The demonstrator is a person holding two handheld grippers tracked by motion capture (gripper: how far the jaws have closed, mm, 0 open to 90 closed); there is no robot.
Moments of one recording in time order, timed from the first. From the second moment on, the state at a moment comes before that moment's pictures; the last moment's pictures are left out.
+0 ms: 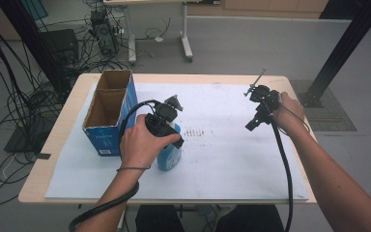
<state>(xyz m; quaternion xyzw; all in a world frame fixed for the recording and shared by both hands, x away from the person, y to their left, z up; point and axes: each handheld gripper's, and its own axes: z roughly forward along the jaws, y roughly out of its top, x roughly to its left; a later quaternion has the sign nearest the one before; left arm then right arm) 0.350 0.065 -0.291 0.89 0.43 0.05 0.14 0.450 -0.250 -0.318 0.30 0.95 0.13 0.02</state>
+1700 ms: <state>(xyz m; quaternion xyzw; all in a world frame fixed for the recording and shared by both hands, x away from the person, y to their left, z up) 0.350 0.066 -0.288 0.88 0.44 0.07 0.14 0.451 -0.248 -0.319 0.30 0.95 0.13 0.02</state>
